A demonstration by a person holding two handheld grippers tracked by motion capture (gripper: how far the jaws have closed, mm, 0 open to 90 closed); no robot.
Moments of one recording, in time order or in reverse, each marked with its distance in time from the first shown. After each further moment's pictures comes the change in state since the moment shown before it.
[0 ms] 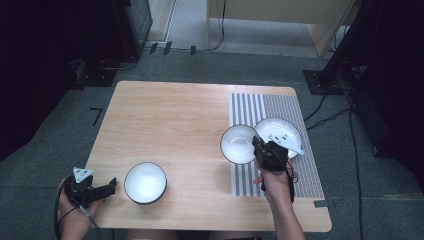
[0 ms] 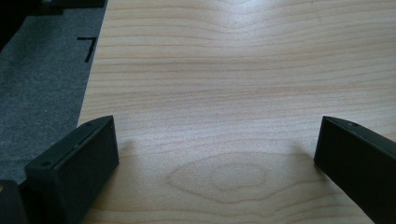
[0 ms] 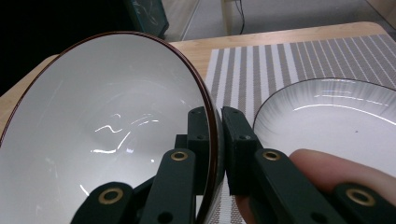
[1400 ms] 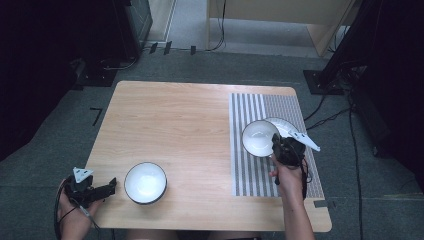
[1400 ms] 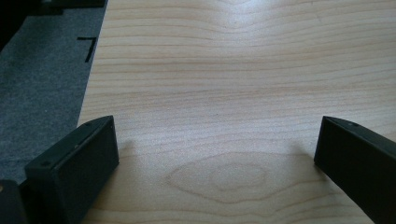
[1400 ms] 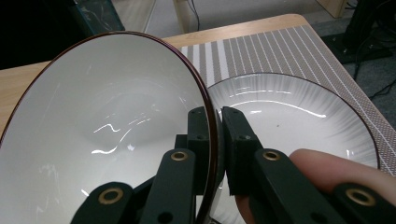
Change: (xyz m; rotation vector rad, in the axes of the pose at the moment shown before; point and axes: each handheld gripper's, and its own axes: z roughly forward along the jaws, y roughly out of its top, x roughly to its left) left arm 0.000 0.000 0.000 0.000 0.000 0.000; right arm -0.054 0.003 0.015 -0.007 -0.151 0.077
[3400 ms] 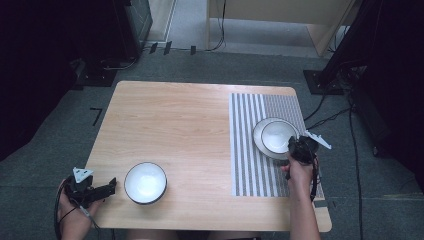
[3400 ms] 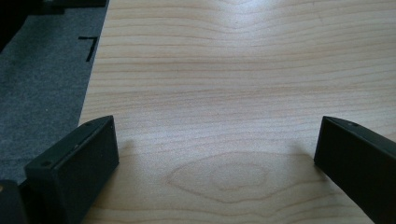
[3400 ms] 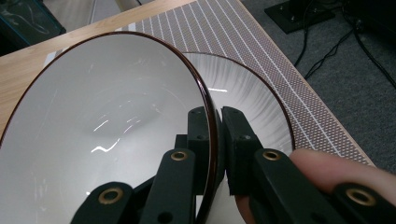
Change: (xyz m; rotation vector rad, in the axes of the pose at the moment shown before) left arm 0.000 0.000 0.000 0.000 0.004 -0.005; right arm -0.067 -0.010 0.047 0.048 -0.174 0.147
